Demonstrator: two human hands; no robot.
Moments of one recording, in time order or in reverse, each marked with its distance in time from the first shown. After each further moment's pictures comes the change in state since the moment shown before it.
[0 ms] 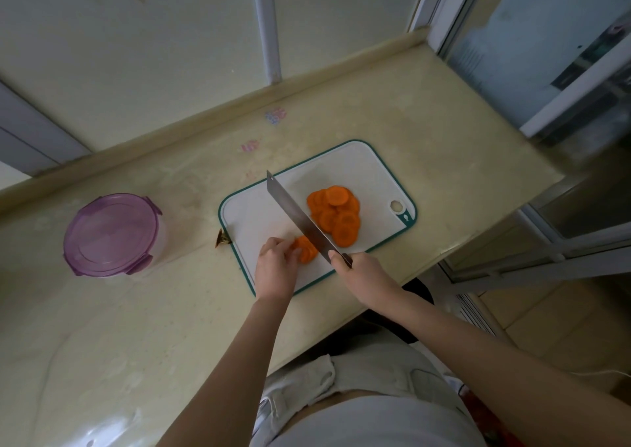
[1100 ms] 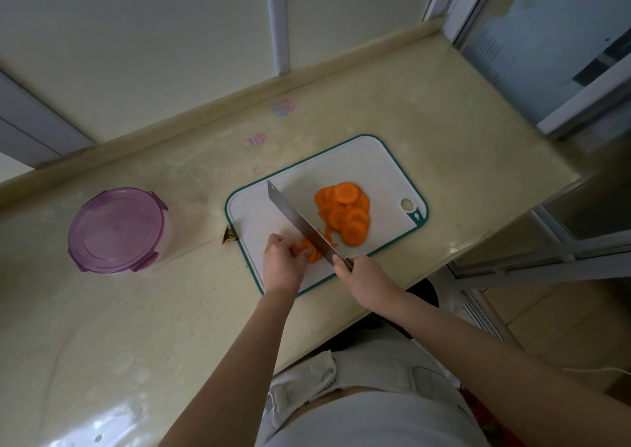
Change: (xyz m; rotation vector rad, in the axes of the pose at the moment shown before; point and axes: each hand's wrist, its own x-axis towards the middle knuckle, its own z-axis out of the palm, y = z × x) left_hand 0.009 0.008 -0.003 -0.080 -0.063 -0.199; right_hand 0.015 0.005 0.014 -0.135 -0.056 0.077
